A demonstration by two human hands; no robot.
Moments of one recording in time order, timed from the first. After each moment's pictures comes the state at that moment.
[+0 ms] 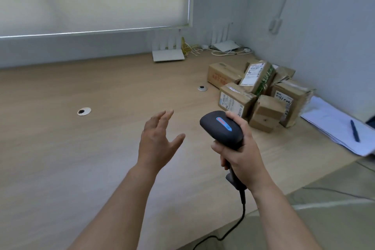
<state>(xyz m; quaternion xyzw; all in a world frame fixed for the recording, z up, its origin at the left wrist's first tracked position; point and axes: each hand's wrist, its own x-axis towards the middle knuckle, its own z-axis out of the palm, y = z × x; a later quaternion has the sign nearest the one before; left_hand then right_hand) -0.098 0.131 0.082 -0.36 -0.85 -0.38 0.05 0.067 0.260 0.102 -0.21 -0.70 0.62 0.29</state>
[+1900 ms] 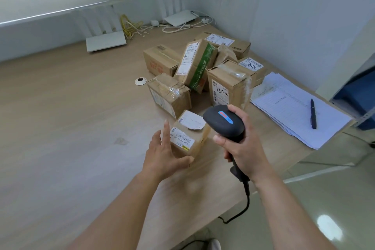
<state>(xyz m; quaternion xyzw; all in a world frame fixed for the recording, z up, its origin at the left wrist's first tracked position) -0.008 0.400 0.003 -0.33 -0.89 -0.22 -0.23 0.162 0.533 0.048 -0.29 -0.67 0.62 0.29</state>
